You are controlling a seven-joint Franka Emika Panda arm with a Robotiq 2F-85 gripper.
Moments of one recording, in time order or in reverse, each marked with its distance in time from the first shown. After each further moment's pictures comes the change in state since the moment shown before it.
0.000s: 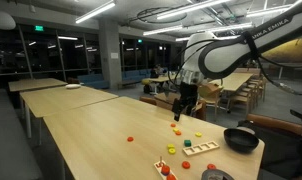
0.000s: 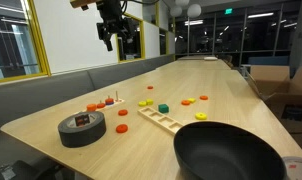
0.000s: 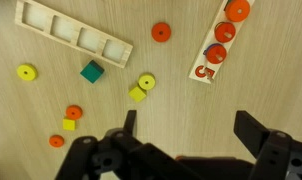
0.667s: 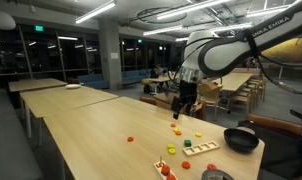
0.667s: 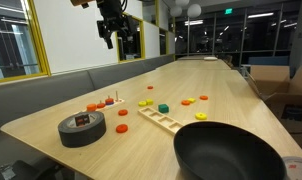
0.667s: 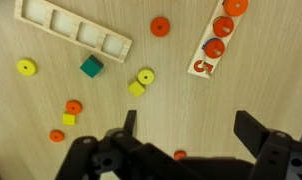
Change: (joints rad) arm 0.000 -0.002 0.000 0.012 0.000 0.000 0.000
